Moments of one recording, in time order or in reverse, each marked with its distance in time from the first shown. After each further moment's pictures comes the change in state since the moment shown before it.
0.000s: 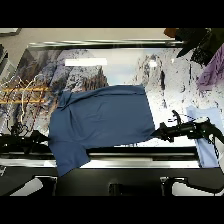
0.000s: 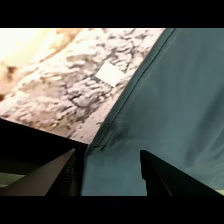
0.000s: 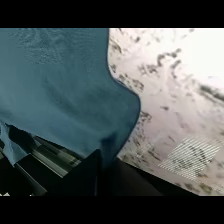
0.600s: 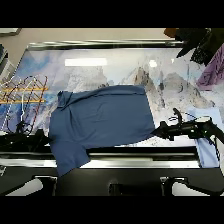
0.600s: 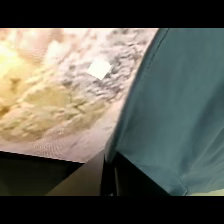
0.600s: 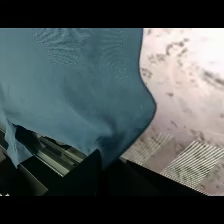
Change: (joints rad) left arm -0.068 -0.059 -0.002 -0.032 0.059 0.027; right arm 0.000 0.040 0.000 0.024 0.005 -0.015
